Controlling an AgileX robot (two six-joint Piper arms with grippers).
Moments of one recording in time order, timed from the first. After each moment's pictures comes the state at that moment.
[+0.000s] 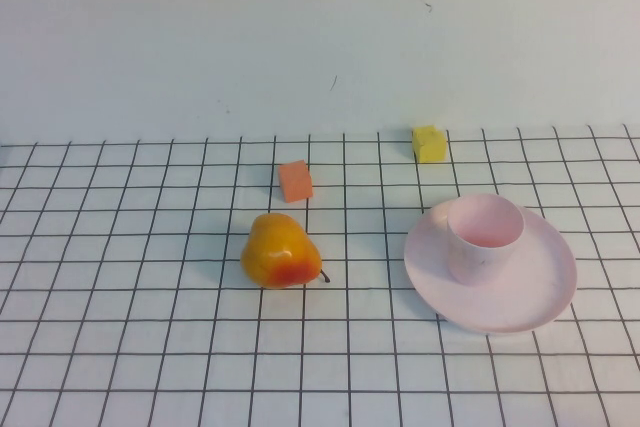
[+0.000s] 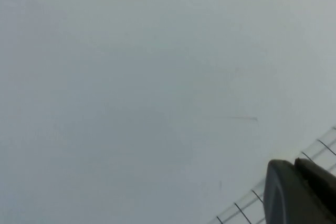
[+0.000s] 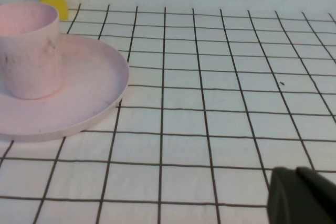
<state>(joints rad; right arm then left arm) -0.01 -0.02 0.03 -0.05 0.43 -0.01 -0.70 1.65 -2.44 0.30 1.26 0.05</state>
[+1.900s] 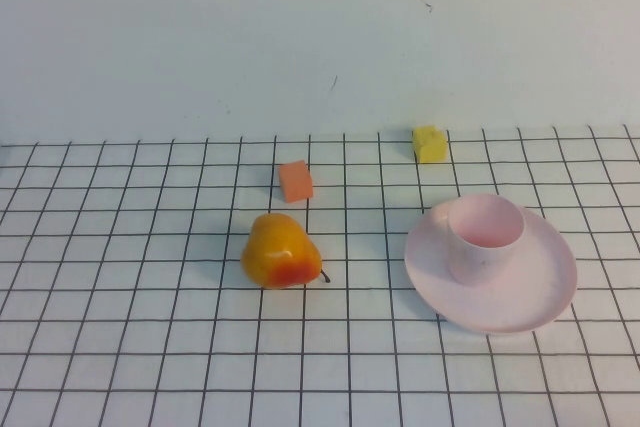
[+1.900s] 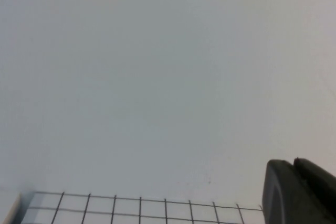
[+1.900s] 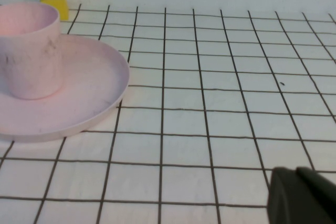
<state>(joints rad) -0.01 -0.02 0.03 -0.05 0.43 -0.01 -0.18 0.41 -0.49 0.59 0.15 -0.80</state>
